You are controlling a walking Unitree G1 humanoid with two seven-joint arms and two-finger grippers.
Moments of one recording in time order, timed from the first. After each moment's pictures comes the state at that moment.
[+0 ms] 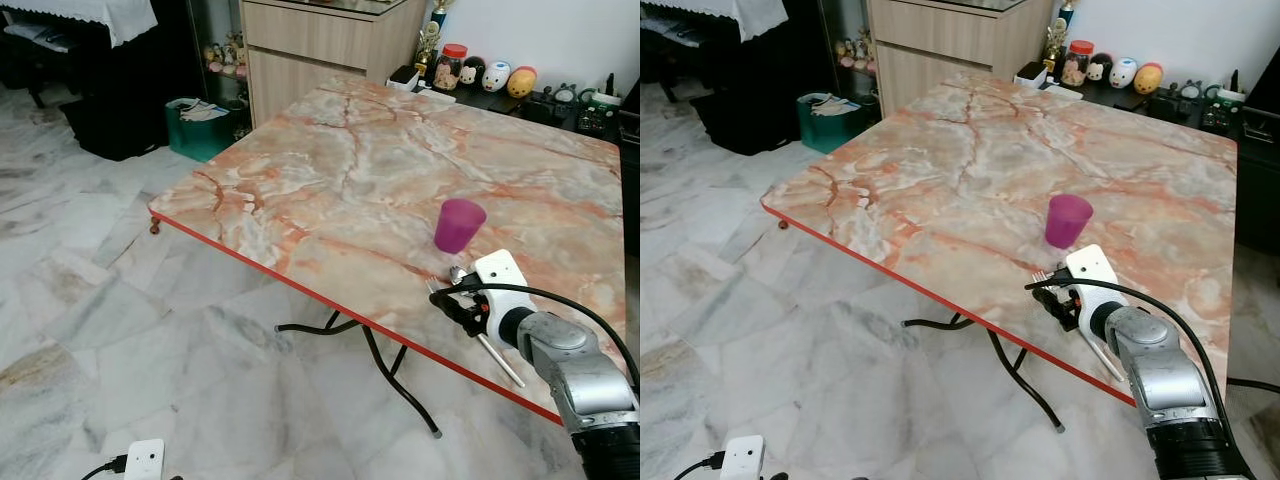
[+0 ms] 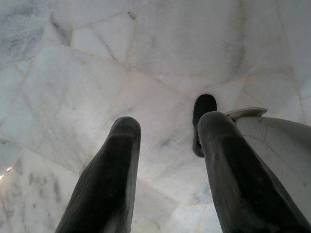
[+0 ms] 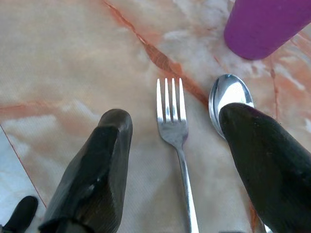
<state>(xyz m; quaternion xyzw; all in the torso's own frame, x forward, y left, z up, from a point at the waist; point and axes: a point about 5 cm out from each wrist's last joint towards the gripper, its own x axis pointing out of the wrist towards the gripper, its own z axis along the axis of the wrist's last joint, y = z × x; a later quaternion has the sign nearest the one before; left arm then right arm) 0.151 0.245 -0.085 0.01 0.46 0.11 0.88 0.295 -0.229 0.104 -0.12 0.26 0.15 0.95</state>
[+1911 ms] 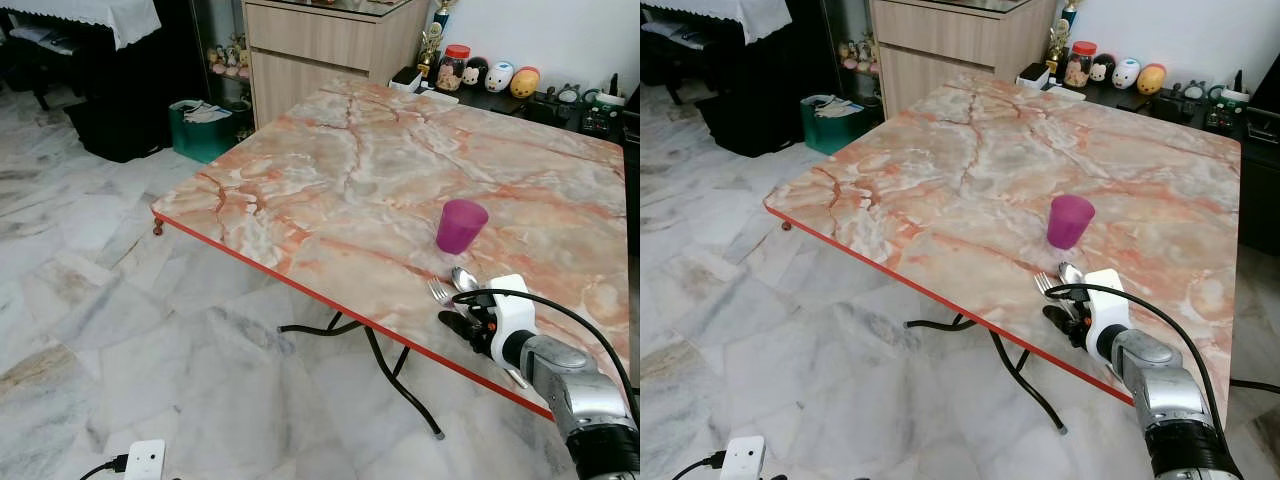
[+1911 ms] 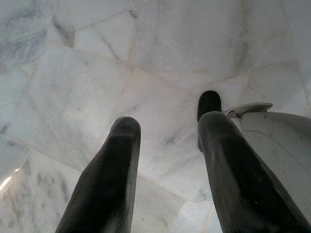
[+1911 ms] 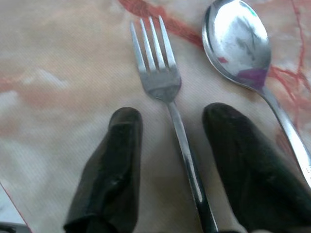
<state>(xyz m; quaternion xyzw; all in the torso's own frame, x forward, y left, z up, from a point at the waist) 0.151 0.247 -0.085 0.03 0.47 0.10 0.88 0.291 -0.246 0.064 -0.02 0.29 0.13 0.95</state>
